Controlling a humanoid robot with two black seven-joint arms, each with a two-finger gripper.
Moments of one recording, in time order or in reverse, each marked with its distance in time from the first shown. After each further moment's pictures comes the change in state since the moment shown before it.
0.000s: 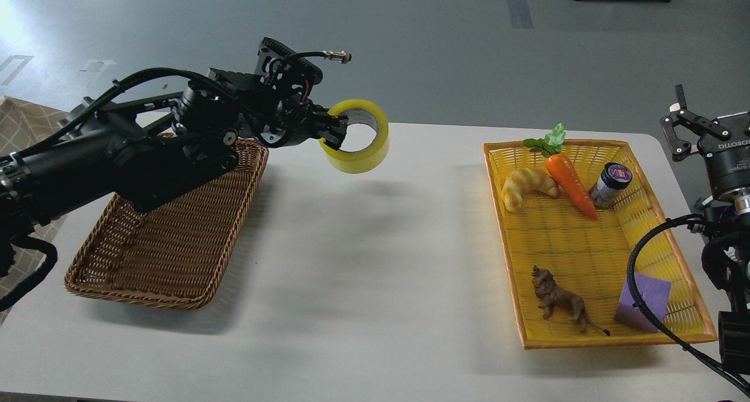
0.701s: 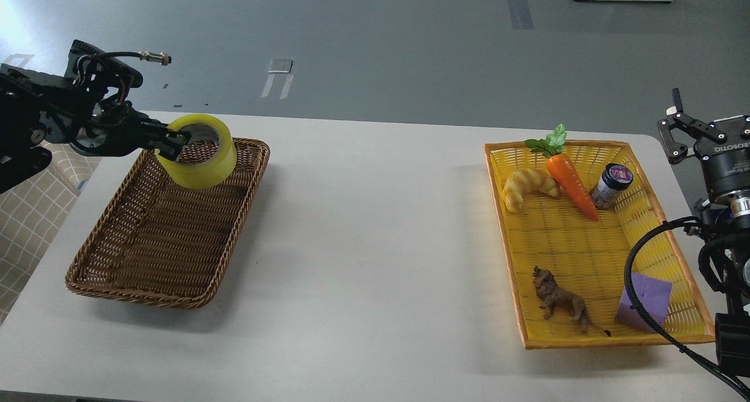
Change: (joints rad) left arm 0.022 0.422 0.199 0.001 0.012 0.000 -0.250; right arm -0.006 0.011 -0.001 0.000 0.001 0.000 0.000
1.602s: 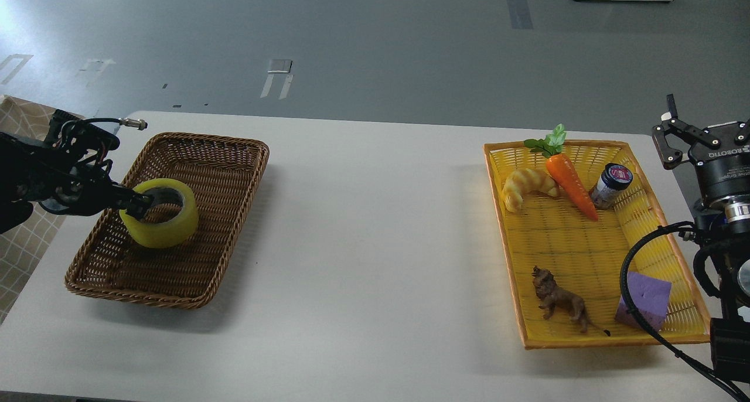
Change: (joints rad) left arm 0.127 -0.013 0.047 0.091 -0.069 0.000 0.000; right arm -0.017 0.012 0.000 0.005 -0.001 0.000 0.000
